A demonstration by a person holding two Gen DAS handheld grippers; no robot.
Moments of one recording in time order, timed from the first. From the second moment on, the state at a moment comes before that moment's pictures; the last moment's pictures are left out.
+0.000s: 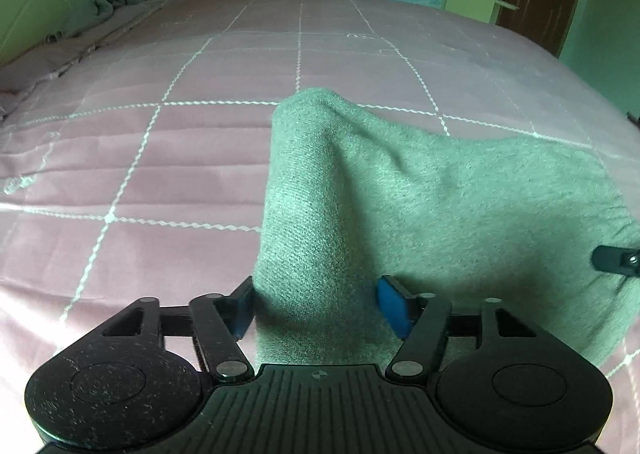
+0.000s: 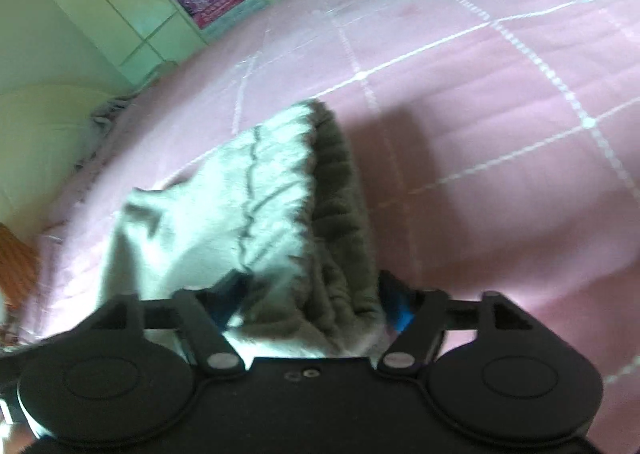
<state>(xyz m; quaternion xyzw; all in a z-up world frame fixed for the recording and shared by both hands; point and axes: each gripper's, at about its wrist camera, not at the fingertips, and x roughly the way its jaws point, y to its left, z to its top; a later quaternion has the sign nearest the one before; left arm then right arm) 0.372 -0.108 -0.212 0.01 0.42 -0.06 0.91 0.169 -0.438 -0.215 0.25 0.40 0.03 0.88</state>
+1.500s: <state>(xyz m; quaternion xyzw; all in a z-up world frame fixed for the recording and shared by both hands) 0.444 -0.125 -0.212 0.04 0.43 -0.03 0.90 0.184 -0.393 -0.169 -0.15 0.35 -0.03 0.92</state>
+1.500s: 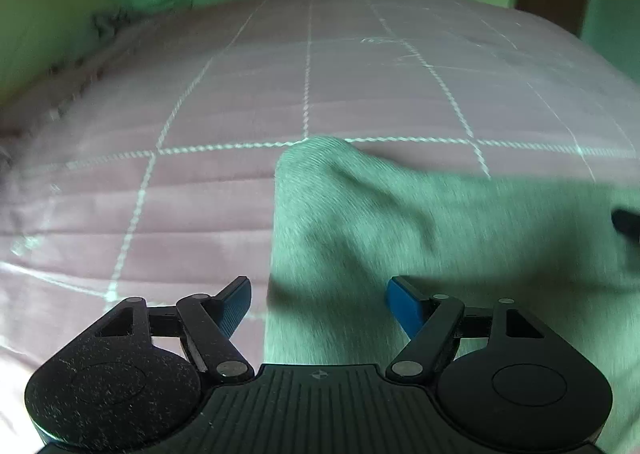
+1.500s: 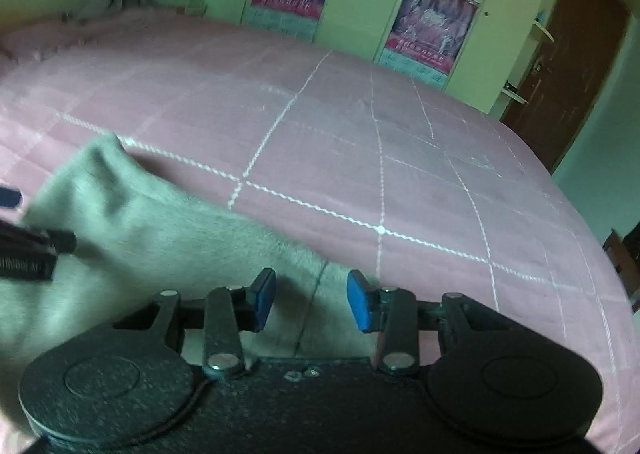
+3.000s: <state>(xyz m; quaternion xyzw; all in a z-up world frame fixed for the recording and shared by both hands) 0.271 -0.117 -0.173 0.03 0.42 0.06 0.90 0.000 -0.347 -0.168 0.00 0.35 0.00 0.94</state>
